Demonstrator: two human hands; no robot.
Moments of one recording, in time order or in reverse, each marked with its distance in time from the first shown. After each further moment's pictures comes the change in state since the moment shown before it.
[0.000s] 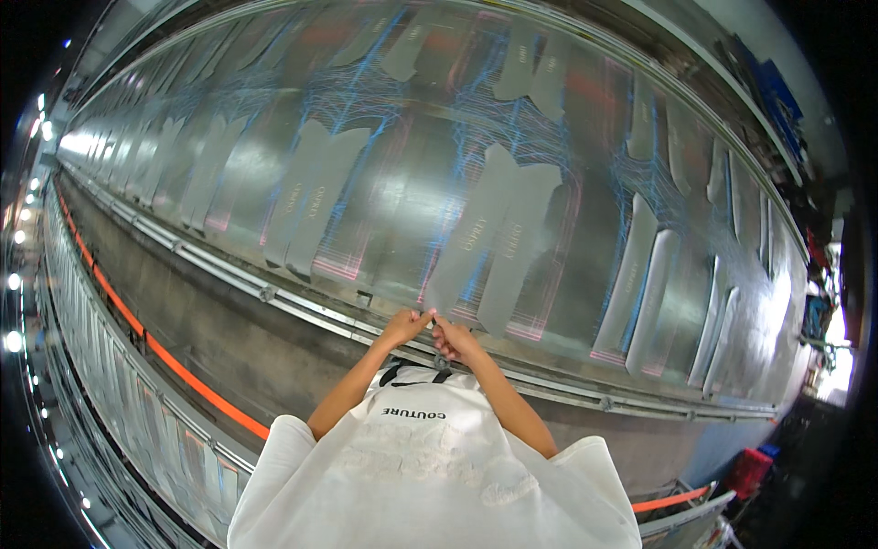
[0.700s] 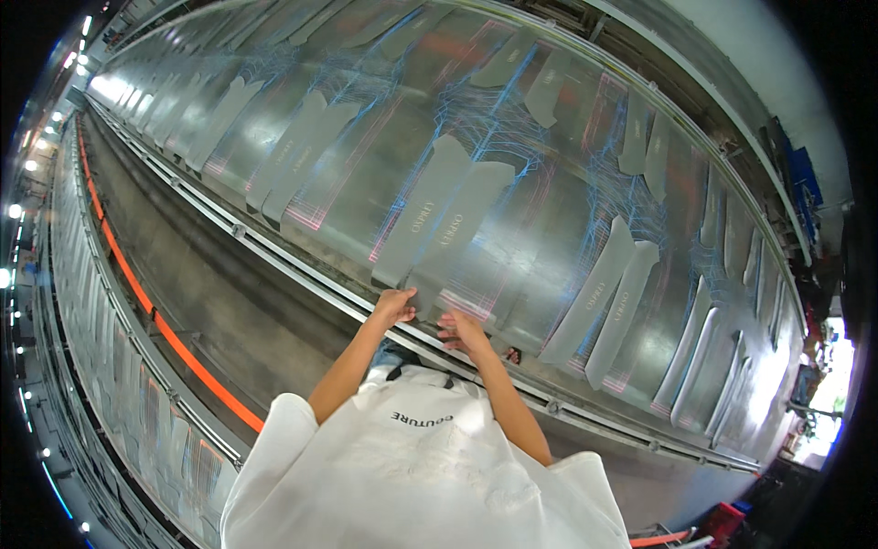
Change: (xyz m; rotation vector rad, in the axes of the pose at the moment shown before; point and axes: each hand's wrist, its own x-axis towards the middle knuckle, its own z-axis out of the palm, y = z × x) left_hand 0.053 -0.174 -0.300 -1.038 0.077 -0.259; right_hand 0.107 -0.086 0.282 0.048 -0.006 -0.260
